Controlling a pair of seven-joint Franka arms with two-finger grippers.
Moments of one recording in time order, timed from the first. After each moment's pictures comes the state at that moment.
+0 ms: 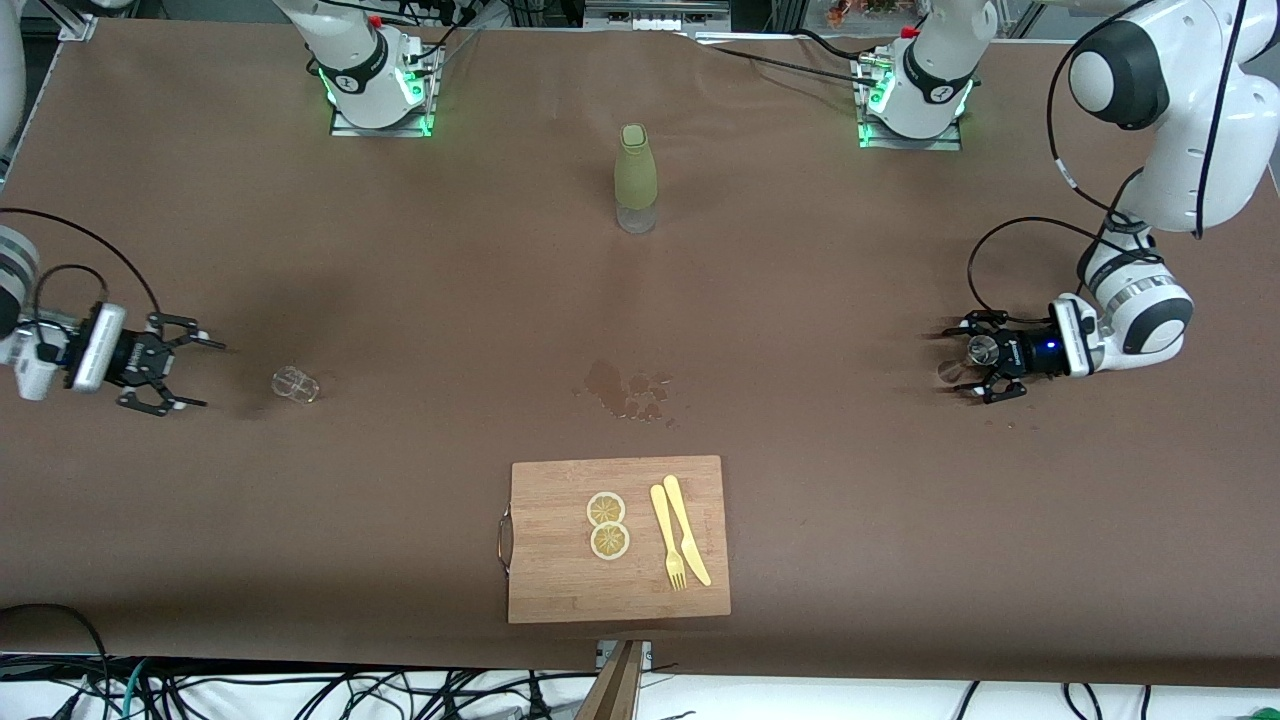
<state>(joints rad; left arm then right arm) 0.26 0.94 0.27 -1.78 -1.36 1.30 2.70 -0.40 0.62 -0.10 -1.67 0.70 1.85 -2.15</state>
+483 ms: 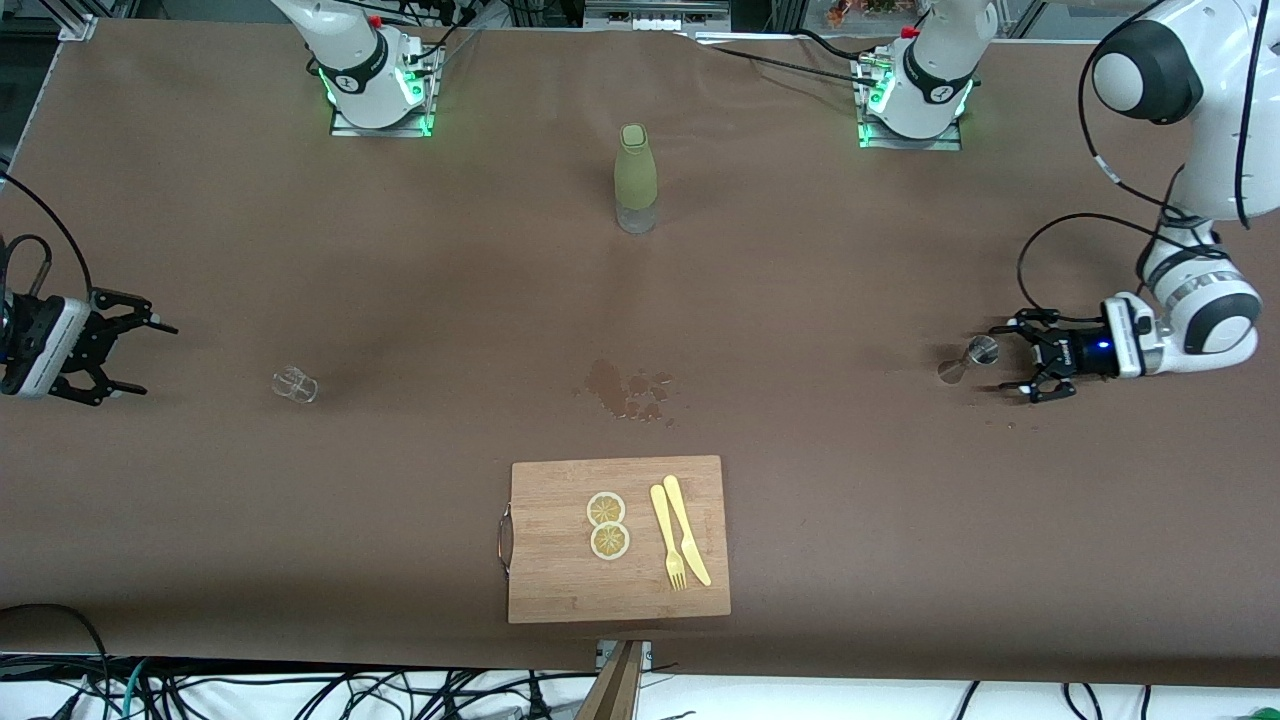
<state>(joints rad) 0.35 0.94 0.29 -1.62 -1.18 1.30 2.62 -0.25 0.38 -0.12 -1.71 0.38 1.90 -1.58</state>
